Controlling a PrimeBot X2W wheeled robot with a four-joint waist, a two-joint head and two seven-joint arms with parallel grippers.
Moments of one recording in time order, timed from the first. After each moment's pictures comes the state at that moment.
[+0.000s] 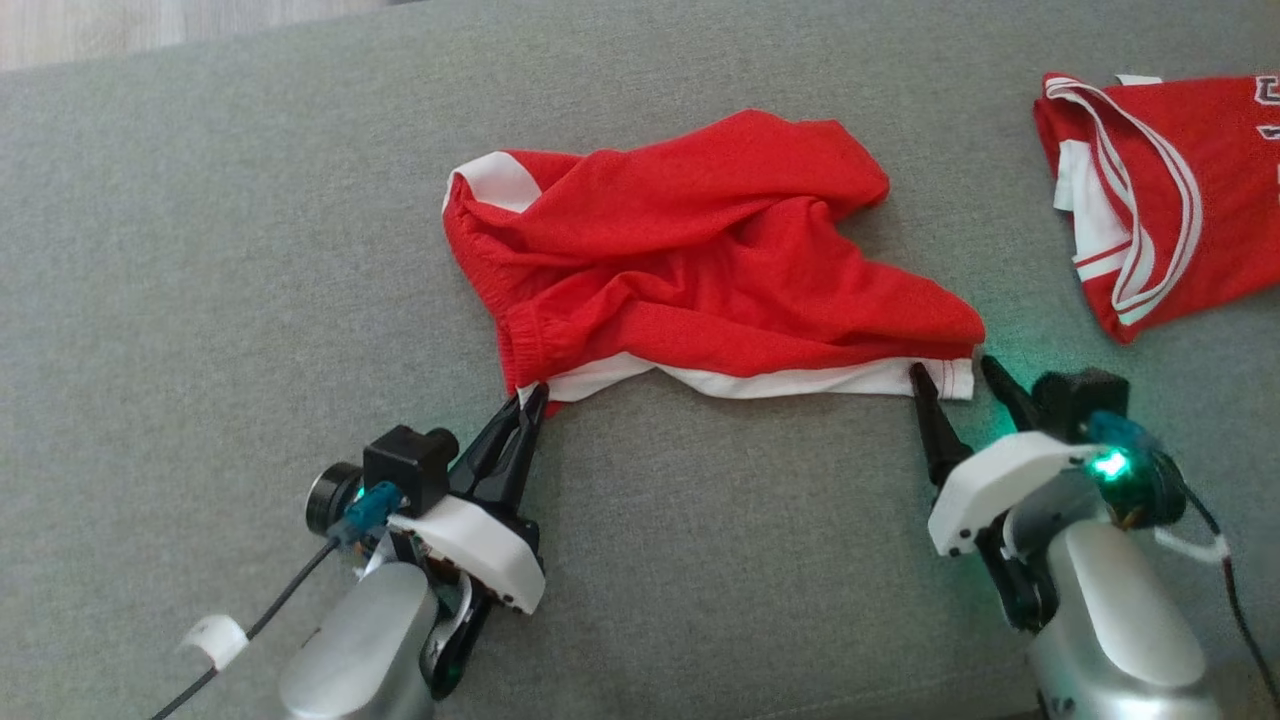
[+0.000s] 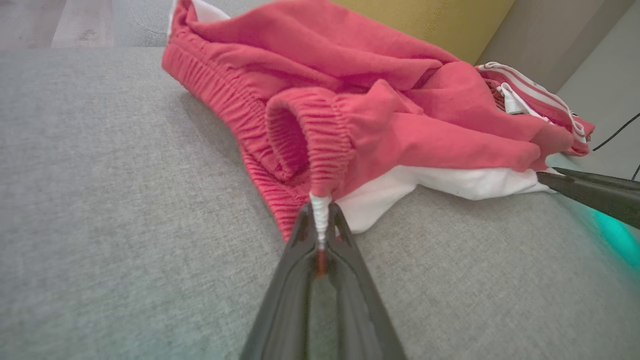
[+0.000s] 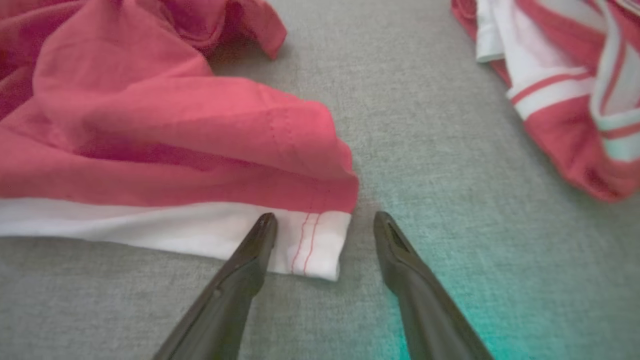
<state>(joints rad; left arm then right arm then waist) -0.39 0.15 -0.58 0.57 -0.46 -0.11 -0.17 -0.29 -0.05 0.06 0.54 0.13 0.12 0.02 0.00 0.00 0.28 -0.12</state>
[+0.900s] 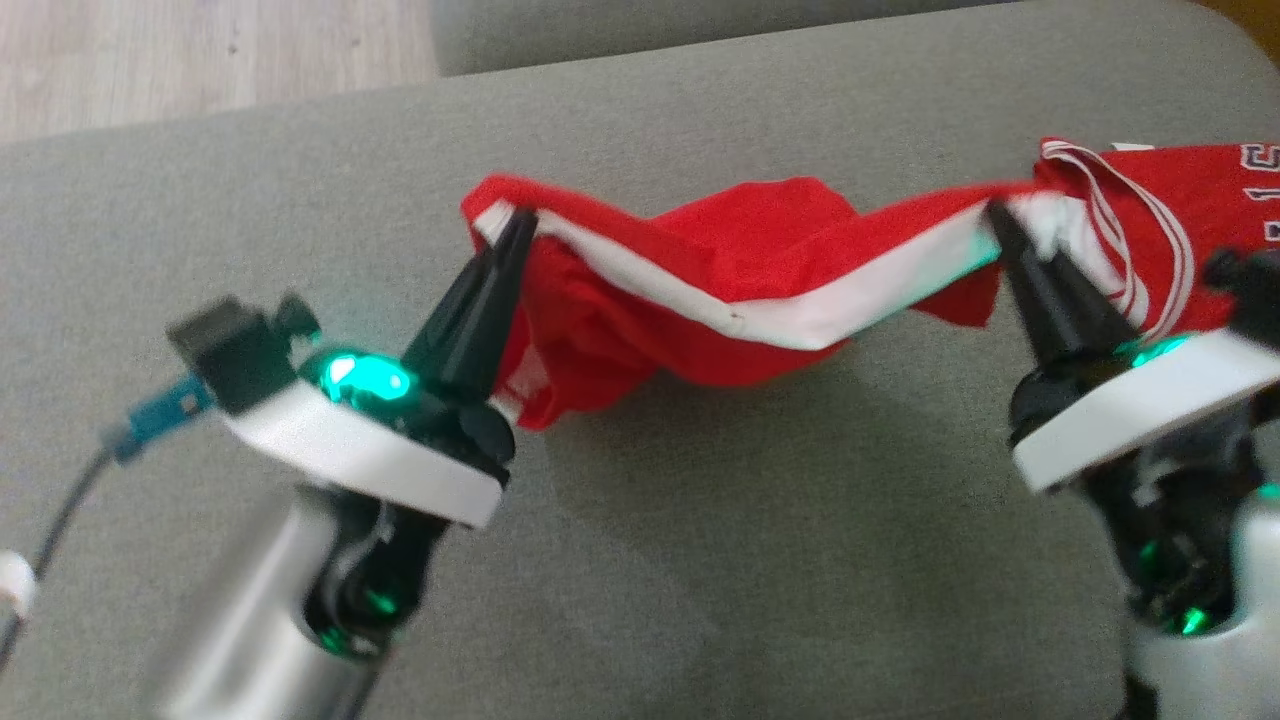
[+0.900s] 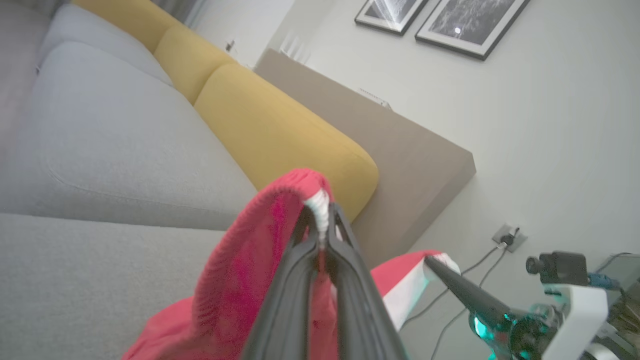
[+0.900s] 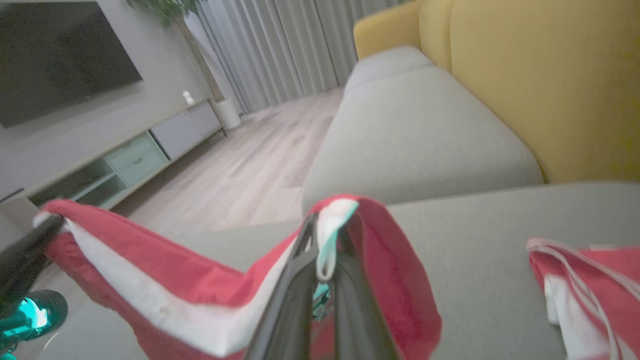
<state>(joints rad) -0.34 0.26 -0.48 -0.14 -0.97 -0.12 0.07 -0.17 -0.05 0.04 -0.31 0.44 0.12 0.50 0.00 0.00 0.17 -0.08</state>
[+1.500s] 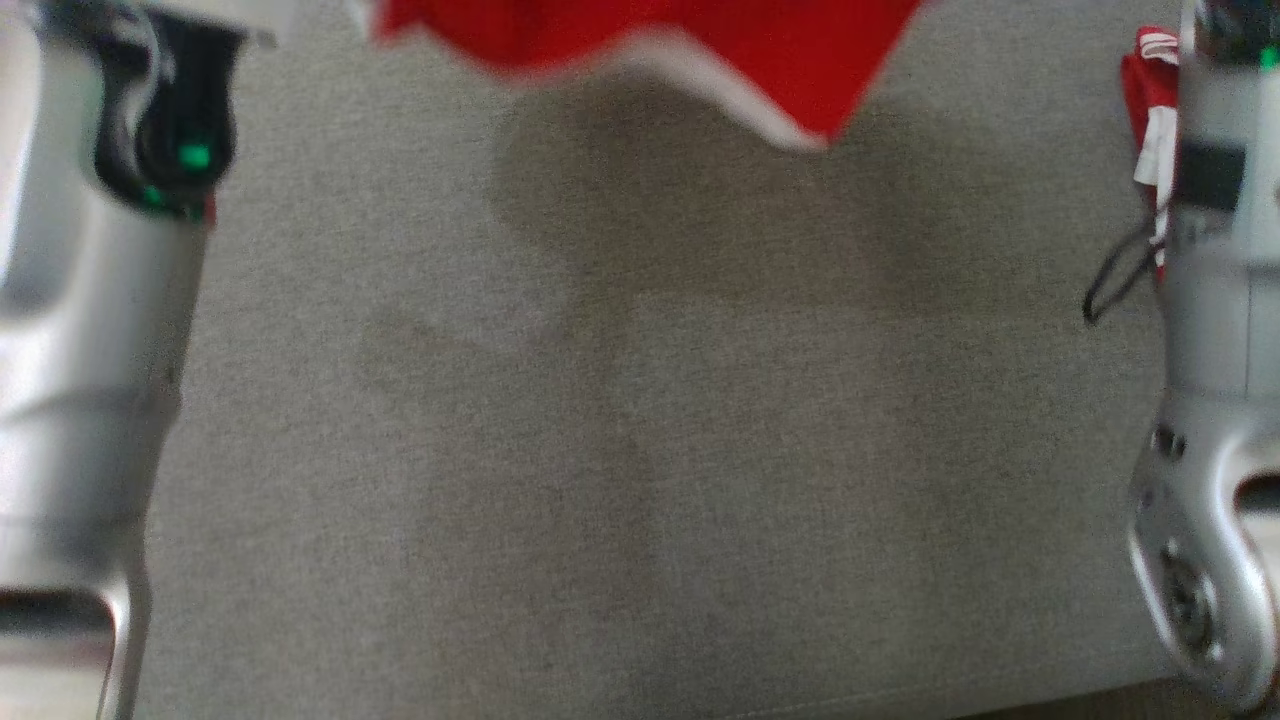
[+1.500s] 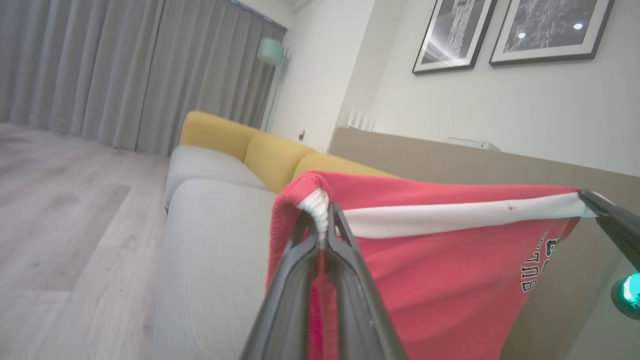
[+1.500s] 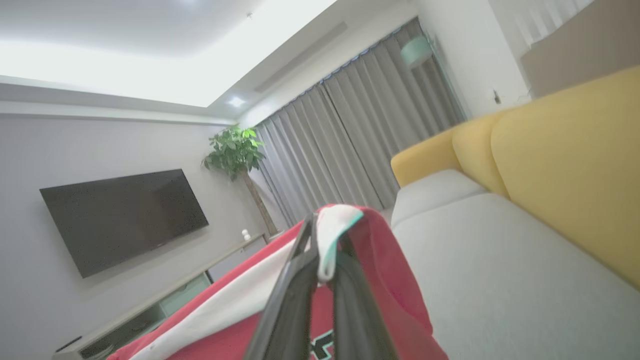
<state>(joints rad) -1.02 0.30 -0.35 0.29 -0.80 -0.10 0.03 -1.10 -0.06 0.05 0.29 0.67 0.12 0.15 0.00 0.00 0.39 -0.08</state>
